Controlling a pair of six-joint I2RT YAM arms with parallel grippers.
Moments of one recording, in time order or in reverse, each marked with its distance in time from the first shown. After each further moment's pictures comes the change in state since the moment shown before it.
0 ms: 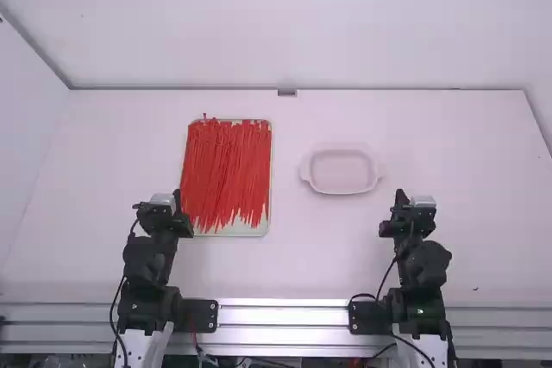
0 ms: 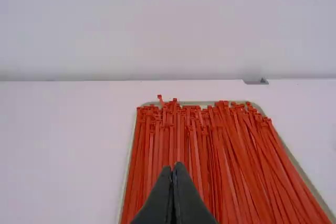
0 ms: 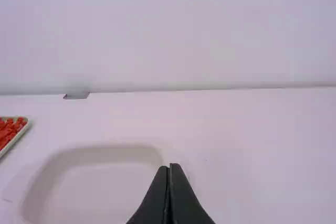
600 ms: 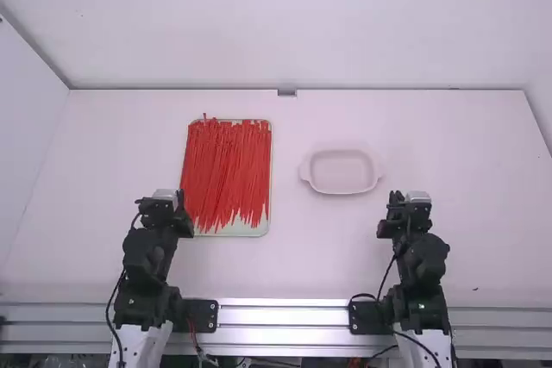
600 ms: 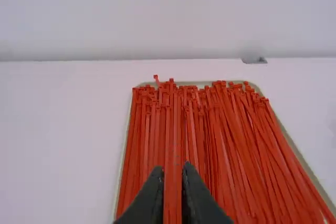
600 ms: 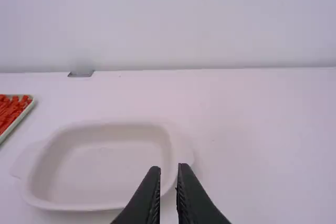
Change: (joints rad) left arm -0.002 0.136 0.083 -0.056 0.018 0.000; right arm 0.019 0.131 0.050 -0.026 -0.022 0.000
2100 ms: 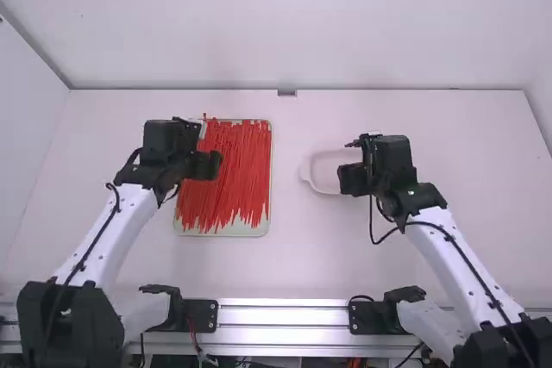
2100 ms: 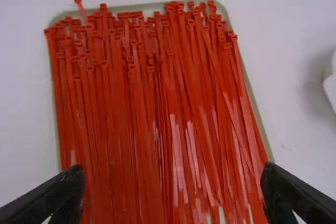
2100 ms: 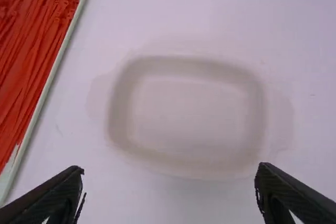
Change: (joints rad) left arm -0.033 1.118 0.797 -0.319 0.178 0.036; right arm 0.228 1.025 0.740 -0.370 -0.053 0.027
